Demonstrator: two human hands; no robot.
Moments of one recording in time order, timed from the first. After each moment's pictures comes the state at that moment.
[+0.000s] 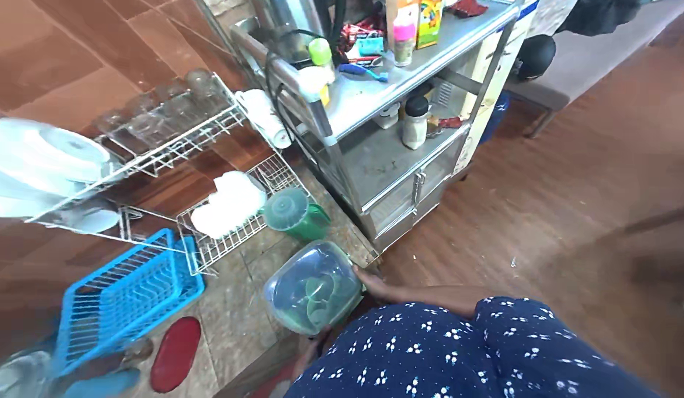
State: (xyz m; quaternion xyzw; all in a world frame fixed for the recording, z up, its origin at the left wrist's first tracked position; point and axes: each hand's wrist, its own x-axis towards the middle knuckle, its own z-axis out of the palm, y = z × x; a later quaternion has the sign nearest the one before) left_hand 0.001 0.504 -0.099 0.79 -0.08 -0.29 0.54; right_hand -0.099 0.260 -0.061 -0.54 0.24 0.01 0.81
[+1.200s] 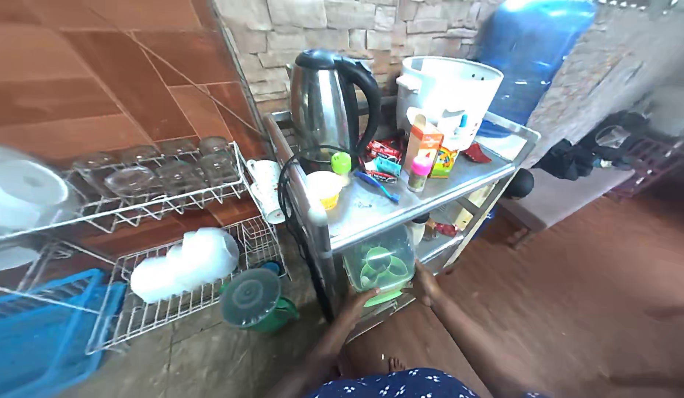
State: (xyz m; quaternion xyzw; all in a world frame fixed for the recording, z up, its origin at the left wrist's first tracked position) left_hand 0.062 0.091 -0.040 0.64 -0.11 -0.42 0.64; right_hand -0.060 -0.100 -0.036 -0.45 0.42 -0.13 0.78
